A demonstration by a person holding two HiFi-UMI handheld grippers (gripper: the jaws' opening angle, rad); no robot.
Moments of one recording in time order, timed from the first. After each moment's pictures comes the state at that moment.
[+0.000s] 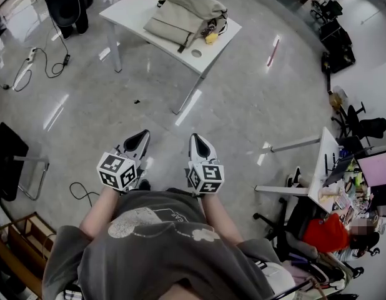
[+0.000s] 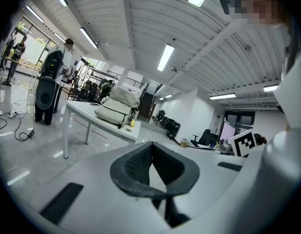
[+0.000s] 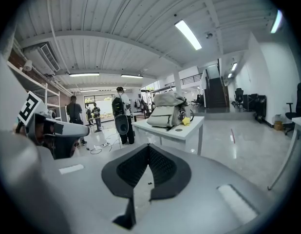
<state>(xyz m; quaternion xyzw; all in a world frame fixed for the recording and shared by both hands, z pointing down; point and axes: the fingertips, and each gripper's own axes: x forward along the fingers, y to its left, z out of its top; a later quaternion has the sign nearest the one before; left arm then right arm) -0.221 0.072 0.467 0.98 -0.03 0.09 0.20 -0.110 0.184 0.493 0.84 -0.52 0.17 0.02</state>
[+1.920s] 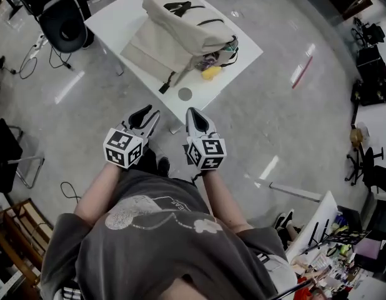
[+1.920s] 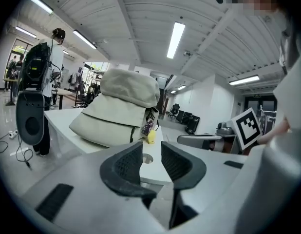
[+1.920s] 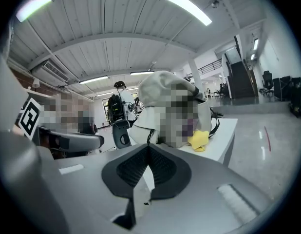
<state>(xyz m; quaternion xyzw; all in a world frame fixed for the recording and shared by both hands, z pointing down) 0.176 -0.117 0.510 0.97 -0.11 0.14 0.15 0.272 -0.059 0.523 0.75 -0.63 0.20 0.01</state>
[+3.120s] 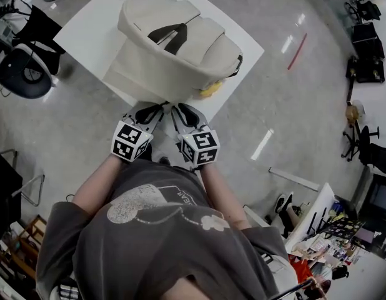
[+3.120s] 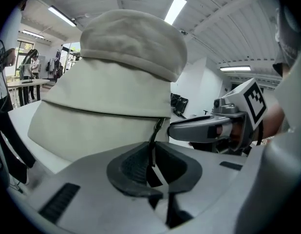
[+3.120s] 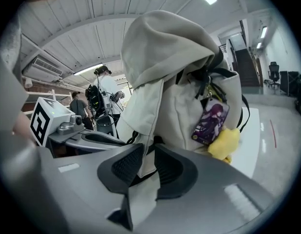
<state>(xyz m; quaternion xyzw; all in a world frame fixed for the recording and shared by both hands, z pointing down) 0.286 -0.230 0.597 0.96 0.00 0.25 0.13 0.326 -0.203 0.584 0.72 -0.64 0.27 0.05</state>
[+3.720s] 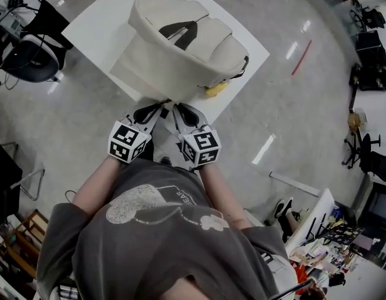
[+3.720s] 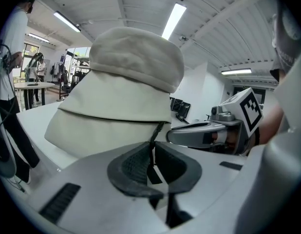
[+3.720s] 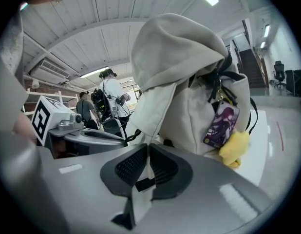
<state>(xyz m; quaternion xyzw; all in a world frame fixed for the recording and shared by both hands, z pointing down) 0.264 -0.237 0.577 0.97 -0.02 0.22 0.14 0.307 -0.210 0.574 0.70 -0.66 0.25 0.04</state>
